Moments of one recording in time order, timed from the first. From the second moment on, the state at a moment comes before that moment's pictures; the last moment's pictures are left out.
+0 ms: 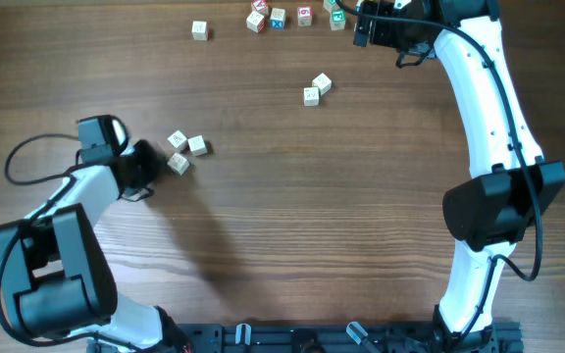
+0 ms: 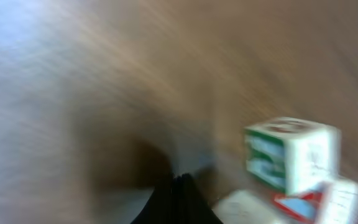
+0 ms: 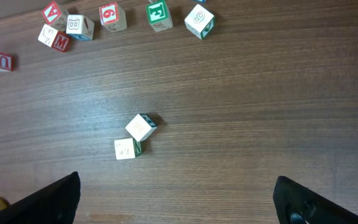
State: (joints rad) left arm 0.26 1.72 0.82 -0.23 0.24 -0.47; right arm 0.19 2.14 2.27 -1.18 -0.04 0.32
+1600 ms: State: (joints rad) left arm 0.30 1.72 0.82 -0.35 0.52 -0.55; right arm 0.19 2.14 2.27 -1.18 -0.04 0.32
